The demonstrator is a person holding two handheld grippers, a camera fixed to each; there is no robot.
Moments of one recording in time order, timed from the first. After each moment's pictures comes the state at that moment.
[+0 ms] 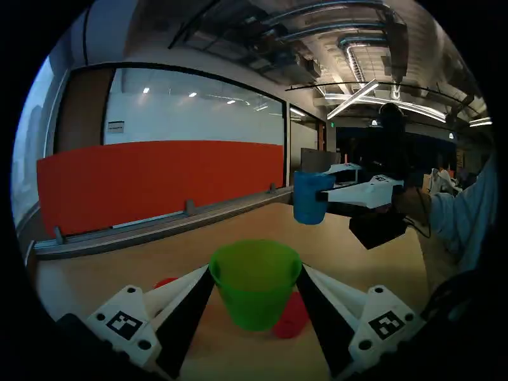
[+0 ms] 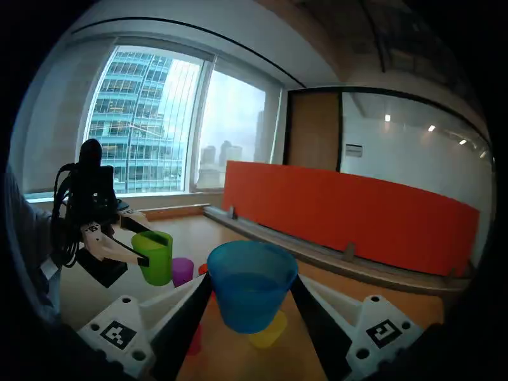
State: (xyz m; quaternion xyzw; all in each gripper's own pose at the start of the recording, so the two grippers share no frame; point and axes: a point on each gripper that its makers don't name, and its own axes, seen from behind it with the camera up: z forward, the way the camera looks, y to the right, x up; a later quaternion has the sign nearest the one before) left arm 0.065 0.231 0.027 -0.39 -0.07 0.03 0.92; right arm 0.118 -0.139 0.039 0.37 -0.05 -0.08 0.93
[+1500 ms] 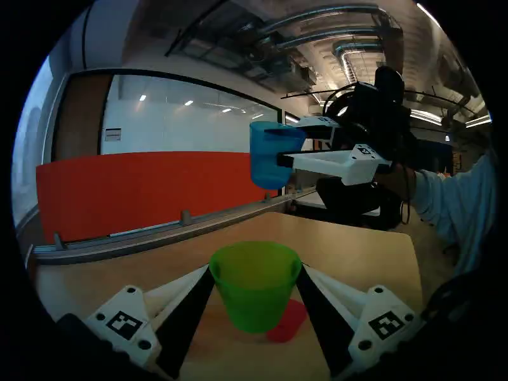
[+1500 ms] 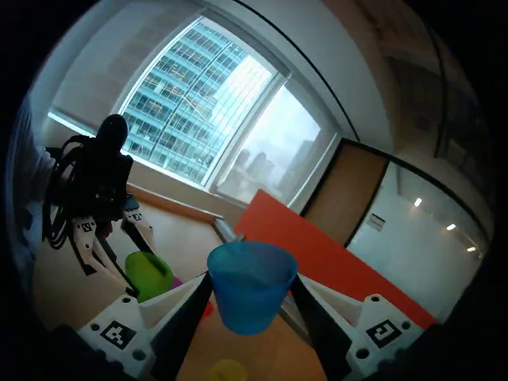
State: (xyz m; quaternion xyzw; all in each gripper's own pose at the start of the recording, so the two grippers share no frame) left arm 0.085 0.234 0.015 -0.40 -0.05 0.02 0.91; right arm 0.210 -0.217 0.045 0.41 0.06 -0.27 0.87
